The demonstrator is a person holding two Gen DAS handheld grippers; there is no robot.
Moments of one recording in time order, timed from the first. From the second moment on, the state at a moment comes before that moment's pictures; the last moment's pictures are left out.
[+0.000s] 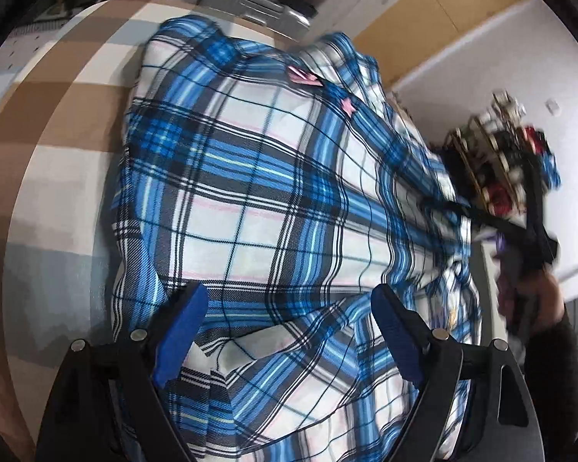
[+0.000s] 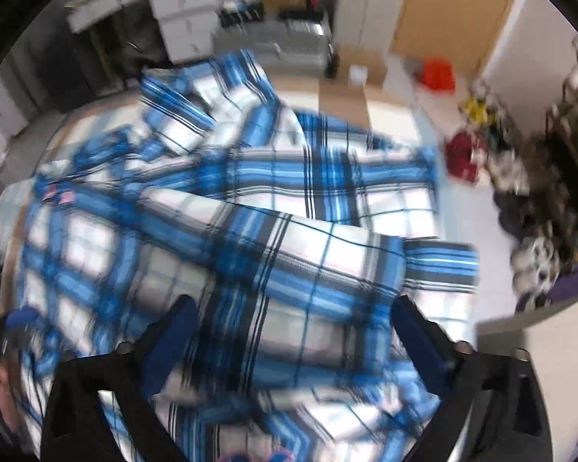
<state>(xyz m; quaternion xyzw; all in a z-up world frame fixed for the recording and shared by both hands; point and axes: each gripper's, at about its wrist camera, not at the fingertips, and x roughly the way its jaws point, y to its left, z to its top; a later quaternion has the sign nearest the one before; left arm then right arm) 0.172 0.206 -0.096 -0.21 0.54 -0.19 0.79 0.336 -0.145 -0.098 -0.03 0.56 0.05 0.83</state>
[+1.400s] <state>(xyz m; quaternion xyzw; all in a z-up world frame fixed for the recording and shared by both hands) 0.085 0.217 0.106 -0.06 0.40 -0.07 0.91 0.109 -0.217 0.123 0.14 0.34 0.23 0.90</state>
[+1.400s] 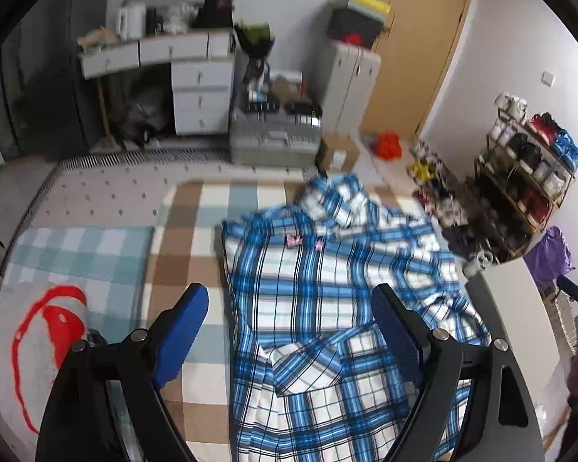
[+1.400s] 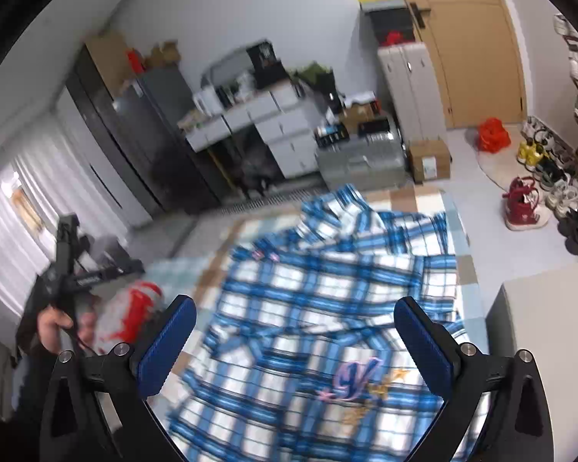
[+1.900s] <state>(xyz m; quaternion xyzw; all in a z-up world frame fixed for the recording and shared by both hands) 0.148 0.166 0.121 0.02 0.44 -0.02 0.90 0.149 -0.171 0.212 0.12 0.43 0.11 0.89</state>
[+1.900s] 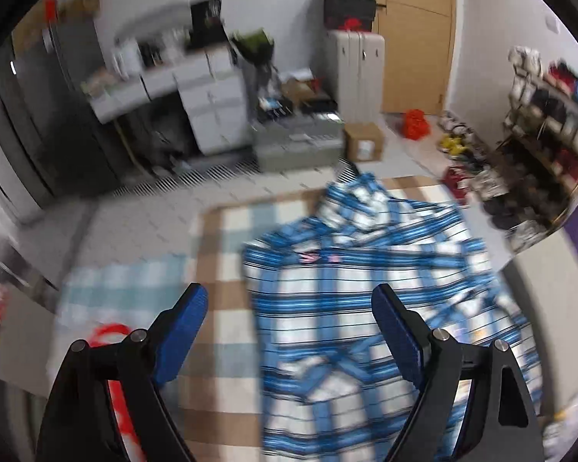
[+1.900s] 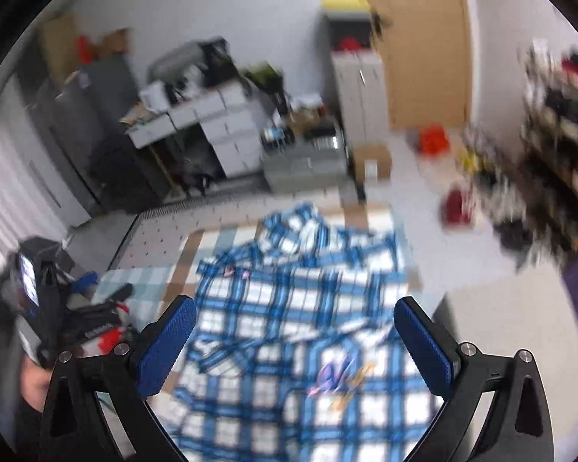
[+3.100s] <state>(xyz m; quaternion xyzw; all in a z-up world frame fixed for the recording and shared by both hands) 0.448 0.117 -0.087 -0.07 0.59 -0.06 0.80 0.484 -0.158 -0.046 0.05 0.50 0.05 0.86</state>
